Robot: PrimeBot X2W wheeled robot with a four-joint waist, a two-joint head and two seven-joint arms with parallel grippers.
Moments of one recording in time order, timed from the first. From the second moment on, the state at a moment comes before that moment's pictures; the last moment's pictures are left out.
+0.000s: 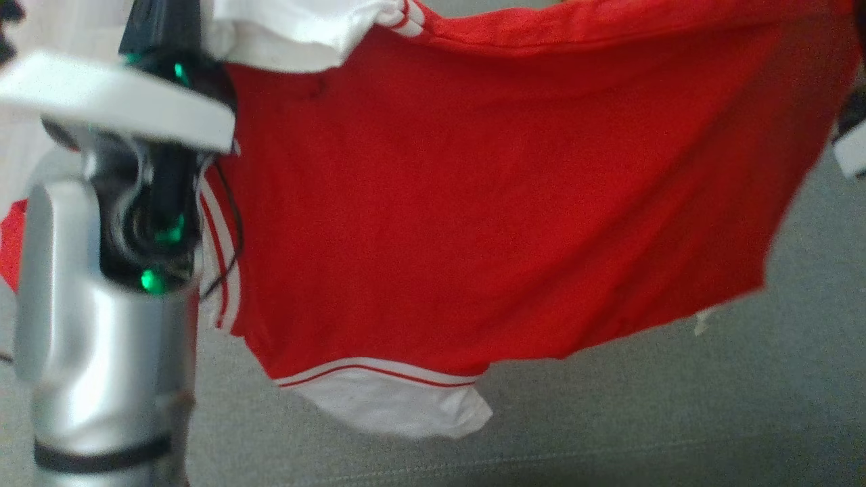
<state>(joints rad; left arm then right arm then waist) -0.60 0.08 -0.14 -0.15 -0.75 0.11 0.15 -0.54 -0.42 0.03 -0.08 0.46 0.12 0.41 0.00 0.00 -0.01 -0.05</state>
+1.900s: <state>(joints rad) -0.55 0.32 -0.60 0.64 -0.71 -0.13 -0.05 -0.84 -0.44 0.68 0.93 0.78 0.12 0.20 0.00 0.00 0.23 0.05</state>
